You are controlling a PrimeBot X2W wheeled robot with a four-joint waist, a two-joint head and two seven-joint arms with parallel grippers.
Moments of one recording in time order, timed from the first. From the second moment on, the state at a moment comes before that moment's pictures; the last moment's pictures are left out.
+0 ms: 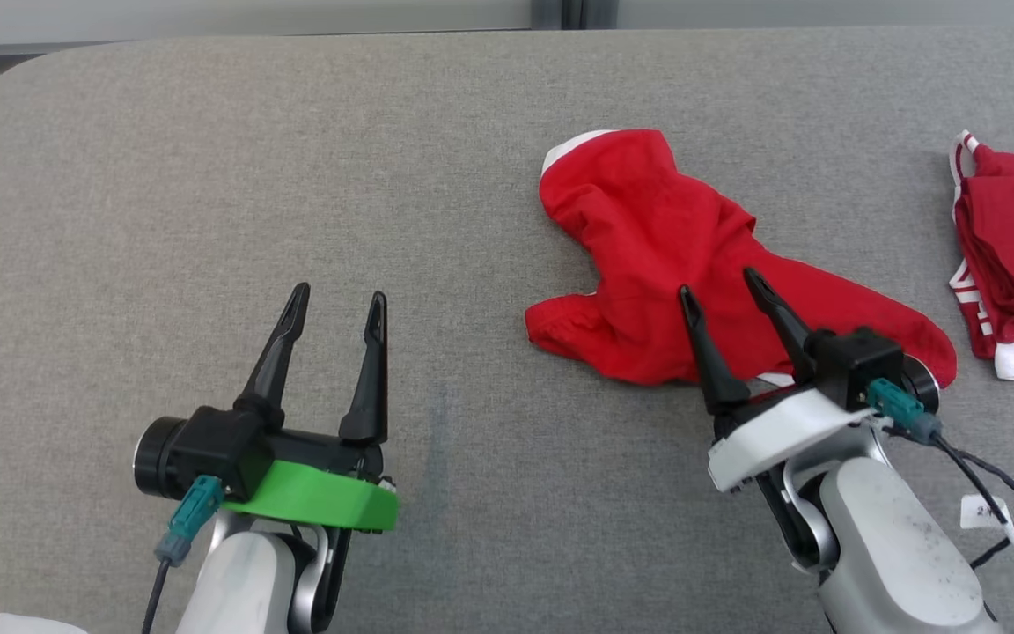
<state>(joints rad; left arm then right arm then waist) -0.20 0.05 -0.24 0.10 -0.25 -0.08 -0.26 -0.30 -0.10 0.23 0.29 0.19 0.13 -0.22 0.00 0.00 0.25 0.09</state>
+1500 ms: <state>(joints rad) -0.25 0.05 -0.33 0.13 -0.30 -0.06 -0.26 -0.82 -0.28 0.10 0.82 0.11 0.13 -0.02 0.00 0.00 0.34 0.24</state>
